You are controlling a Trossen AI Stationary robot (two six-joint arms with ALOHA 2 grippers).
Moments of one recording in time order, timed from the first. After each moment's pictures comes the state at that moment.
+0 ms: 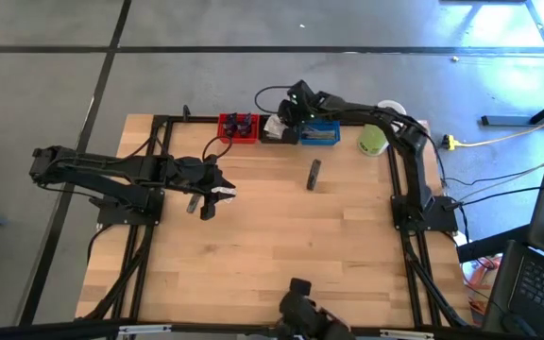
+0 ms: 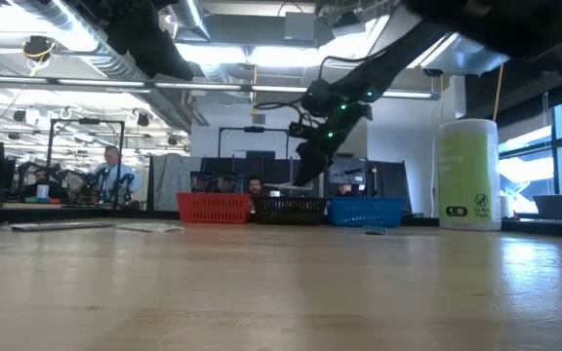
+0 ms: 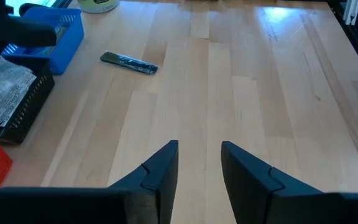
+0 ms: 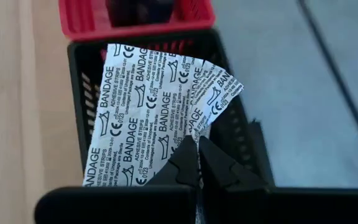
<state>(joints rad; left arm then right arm) -0.01 0.97 0.74 -0.37 -0.09 -0.08 -0.62 2.09 1.57 -0.37 -0.12 -0.41</state>
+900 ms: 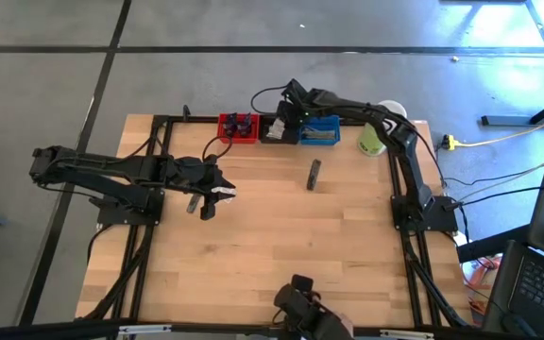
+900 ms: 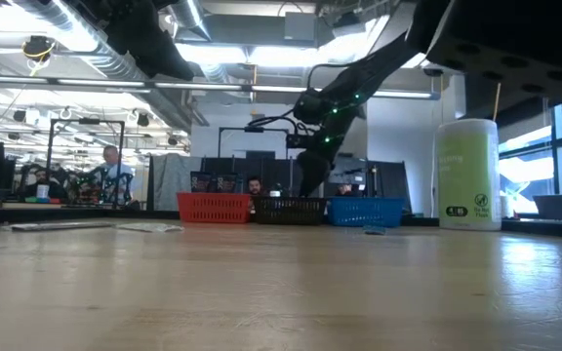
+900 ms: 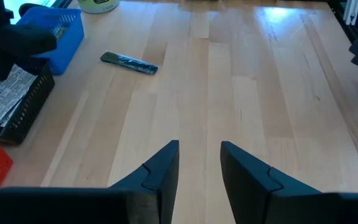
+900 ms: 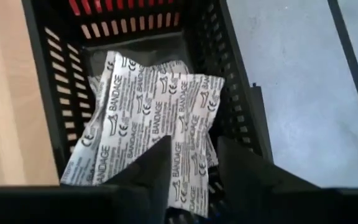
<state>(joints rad) -0.01 0.97 0.74 -0.37 -0.09 -0.08 -0.63 2.19 1.73 -0.60 -0.04 -0.43</state>
